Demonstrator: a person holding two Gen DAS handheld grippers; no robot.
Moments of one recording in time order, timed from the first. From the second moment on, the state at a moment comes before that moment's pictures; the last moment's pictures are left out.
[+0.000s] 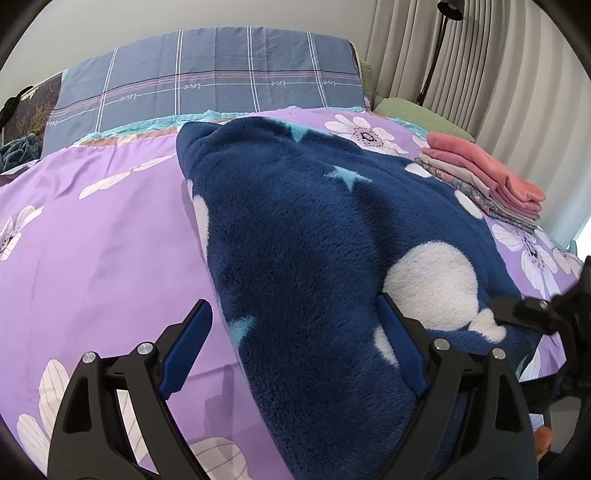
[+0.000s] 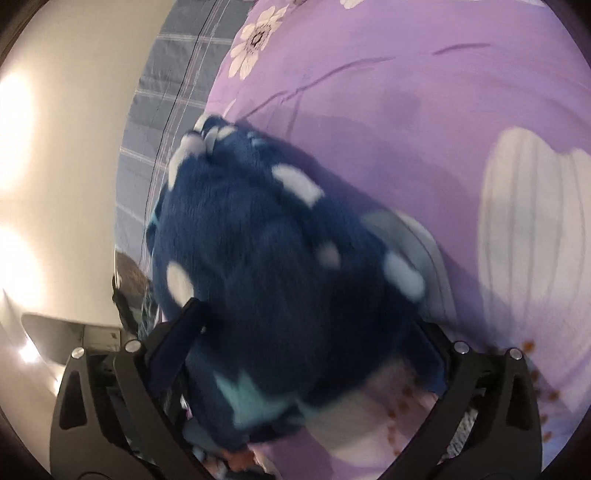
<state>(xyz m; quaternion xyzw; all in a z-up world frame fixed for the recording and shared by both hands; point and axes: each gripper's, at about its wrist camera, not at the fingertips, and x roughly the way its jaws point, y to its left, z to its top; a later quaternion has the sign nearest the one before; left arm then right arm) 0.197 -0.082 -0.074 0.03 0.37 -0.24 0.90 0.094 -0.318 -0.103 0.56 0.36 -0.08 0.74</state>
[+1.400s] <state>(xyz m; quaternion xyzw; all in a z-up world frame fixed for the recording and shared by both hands) 0.325 -0.003 0.049 -0.01 0.26 -0.24 0.94 0.179 -0.284 0.030 0.28 0.29 0.09 0.91</state>
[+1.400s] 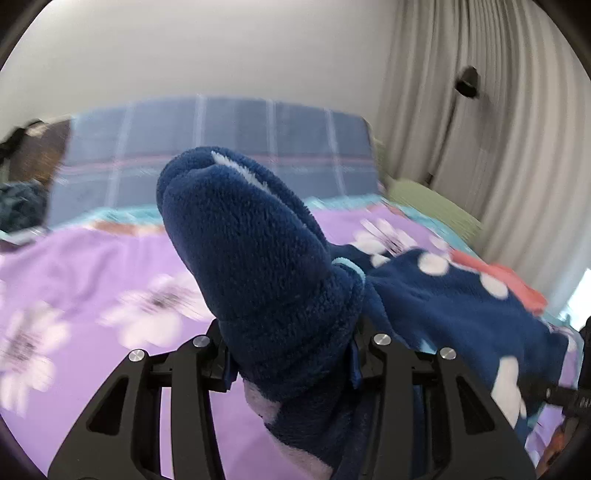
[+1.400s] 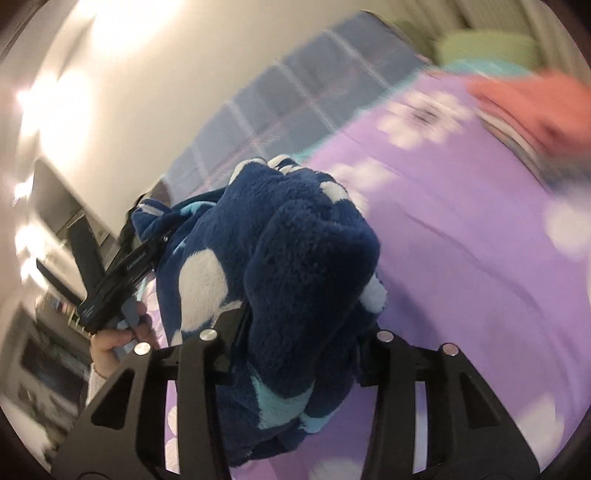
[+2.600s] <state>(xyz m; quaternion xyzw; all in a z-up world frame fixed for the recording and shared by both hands) 0.484 0.134 -0.062 -0.03 0.34 0.01 0.94 0.490 -0.139 -0.015 0.02 0.36 0.07 0.93</state>
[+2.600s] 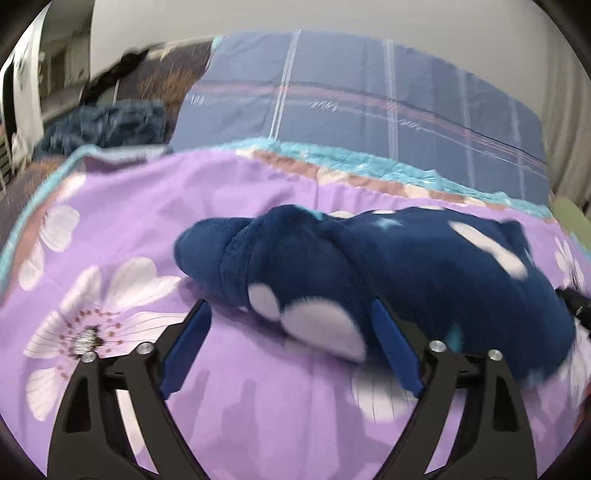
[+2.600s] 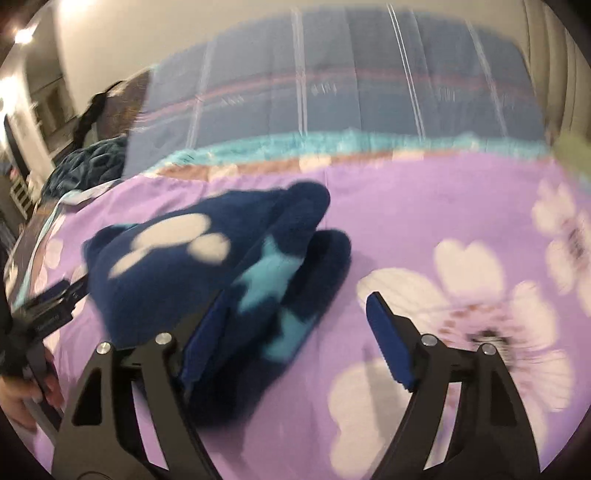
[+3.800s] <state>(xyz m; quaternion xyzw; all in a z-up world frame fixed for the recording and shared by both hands) 0.006 0.062 0.039 0.01 0.19 -0.07 0.98 0.014 -0.126 0.064 -0.01 0.23 0.01 0.97</state>
